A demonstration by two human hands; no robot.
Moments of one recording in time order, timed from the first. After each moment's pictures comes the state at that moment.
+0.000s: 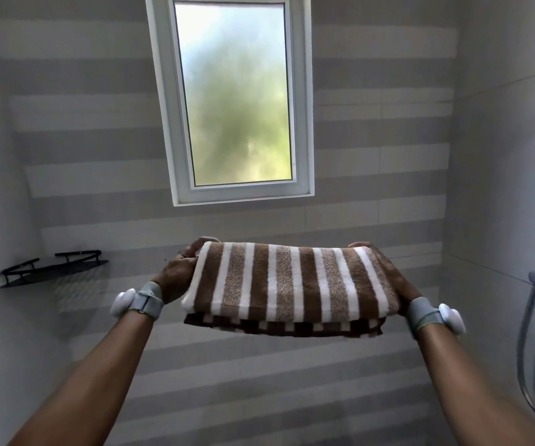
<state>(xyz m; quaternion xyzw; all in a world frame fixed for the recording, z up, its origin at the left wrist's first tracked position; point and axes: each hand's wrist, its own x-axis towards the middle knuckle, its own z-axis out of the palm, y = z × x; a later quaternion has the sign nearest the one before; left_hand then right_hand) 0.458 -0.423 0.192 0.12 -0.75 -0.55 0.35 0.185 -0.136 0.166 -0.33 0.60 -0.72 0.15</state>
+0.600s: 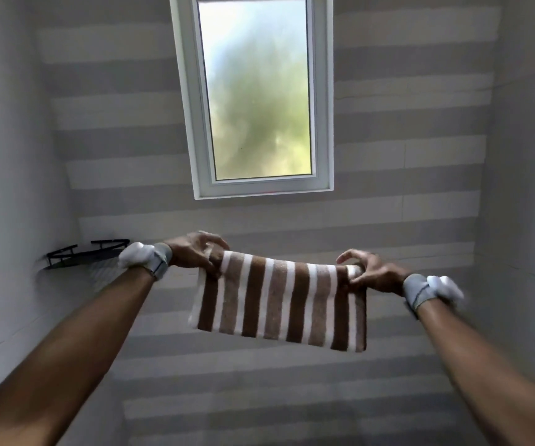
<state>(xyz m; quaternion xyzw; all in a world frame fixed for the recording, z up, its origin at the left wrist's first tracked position) 0.480 -0.424 0.246 0.28 -0.93 -0.20 0.09 0.136 -0.182 0.167 -0.56 0.72 -0.38 0.16</state>
